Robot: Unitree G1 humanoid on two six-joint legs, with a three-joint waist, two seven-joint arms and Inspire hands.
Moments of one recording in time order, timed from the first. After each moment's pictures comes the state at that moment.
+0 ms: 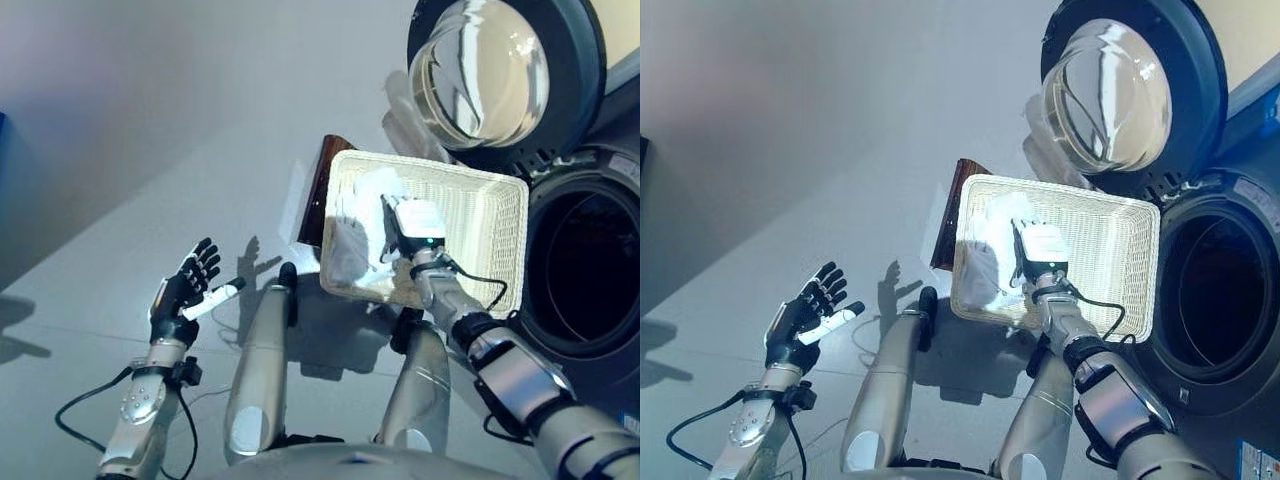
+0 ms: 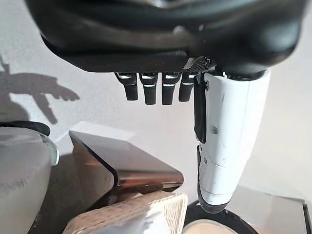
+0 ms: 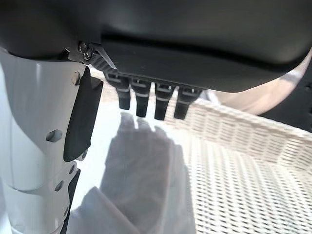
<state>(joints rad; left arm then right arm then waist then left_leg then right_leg) 0.28 0.42 -0.12 0.14 -0.51 -0.36 0.01 -0.65 -0.37 0.55 1.05 -0.76 0.01 -0.59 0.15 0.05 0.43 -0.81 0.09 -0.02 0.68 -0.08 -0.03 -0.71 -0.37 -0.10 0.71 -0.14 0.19</state>
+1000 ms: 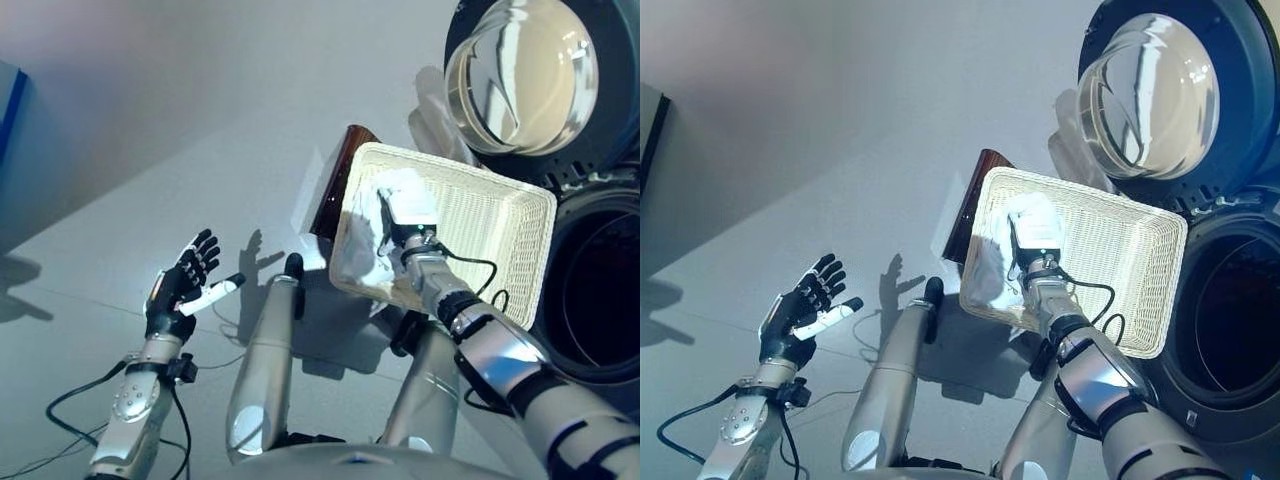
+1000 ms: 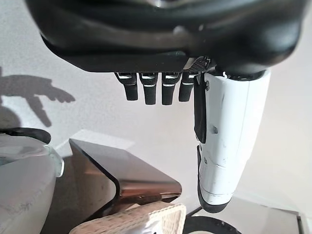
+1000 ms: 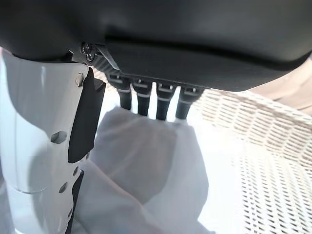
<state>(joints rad) 0.29 0.47 -0.12 0.06 -0.51 -0.36 0.00 -0.82 -0.30 0.58 1.26 -0.74 0.04 -0.53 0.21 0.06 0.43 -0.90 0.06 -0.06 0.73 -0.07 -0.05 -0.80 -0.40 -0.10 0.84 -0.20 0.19</state>
